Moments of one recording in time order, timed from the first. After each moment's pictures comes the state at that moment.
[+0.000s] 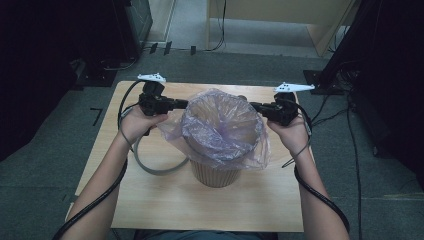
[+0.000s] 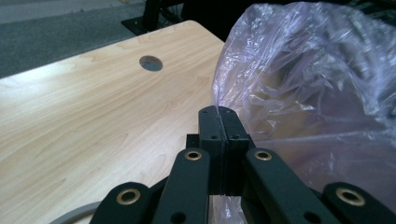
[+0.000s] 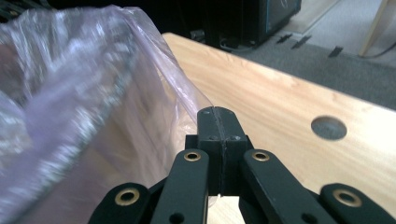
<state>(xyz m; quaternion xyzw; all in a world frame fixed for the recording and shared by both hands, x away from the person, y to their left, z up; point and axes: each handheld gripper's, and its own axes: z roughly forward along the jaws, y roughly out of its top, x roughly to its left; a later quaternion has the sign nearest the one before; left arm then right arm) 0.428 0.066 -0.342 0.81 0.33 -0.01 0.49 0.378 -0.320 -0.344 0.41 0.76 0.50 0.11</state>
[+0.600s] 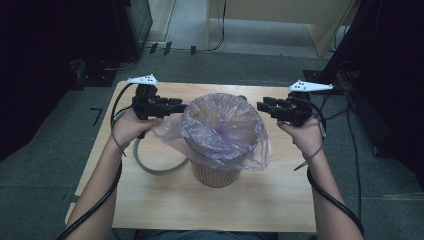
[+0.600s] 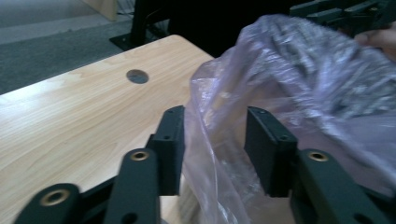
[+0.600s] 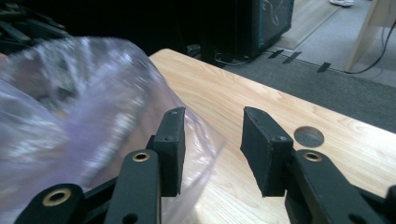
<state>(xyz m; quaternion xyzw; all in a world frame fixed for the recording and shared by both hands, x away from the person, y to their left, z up) 0.407 0.083 -0.325 0.80 0.29 -0.01 0.53 0.359 -0.342 -0.318 0.40 0.74 0.52 0.14</state>
